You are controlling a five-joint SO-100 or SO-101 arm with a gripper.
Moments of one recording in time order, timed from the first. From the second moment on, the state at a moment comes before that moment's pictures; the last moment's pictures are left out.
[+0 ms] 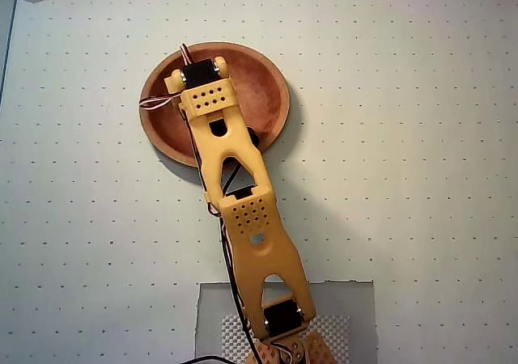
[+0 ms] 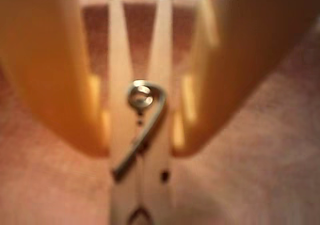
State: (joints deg) arm -20.5 36.6 28.7 86.7 -93.5
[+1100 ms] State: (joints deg) arm -20.3 35.3 28.2 87.1 -93.5
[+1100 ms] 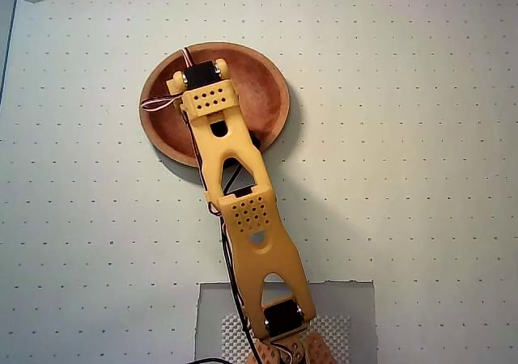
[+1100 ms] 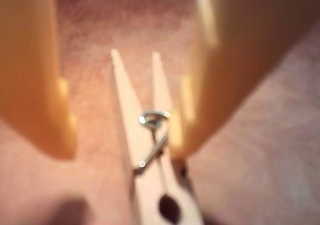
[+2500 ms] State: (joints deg) arm -17.2 76.7 28.0 101.1 -48.4
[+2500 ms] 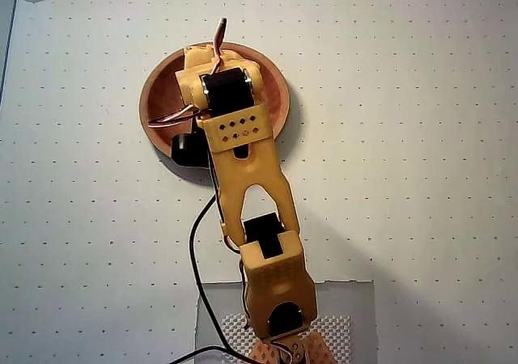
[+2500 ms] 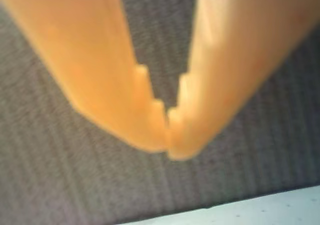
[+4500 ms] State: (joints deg) arm 1.7 149.1 120.7 61.9 1.1
